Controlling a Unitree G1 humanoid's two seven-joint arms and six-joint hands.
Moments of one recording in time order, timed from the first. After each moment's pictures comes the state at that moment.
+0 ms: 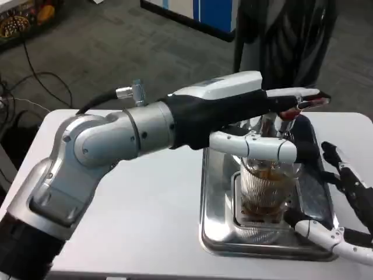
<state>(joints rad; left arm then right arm) -0.91 0.50 -0.30 0.07 0.18 -0.14 -0.75 0.14 -0.31 -0.12 -0.48 -0.17 0.10 0.20</state>
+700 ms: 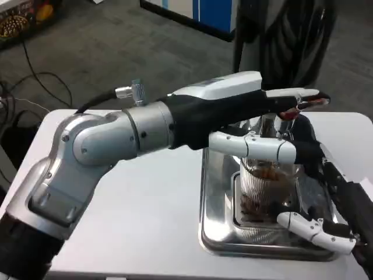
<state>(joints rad) -0.91 0.50 -0.30 0.06 0.18 -0.14 -0.75 0.06 -0.26 -0.05 -0.43 -0.19 0.14 0.15</state>
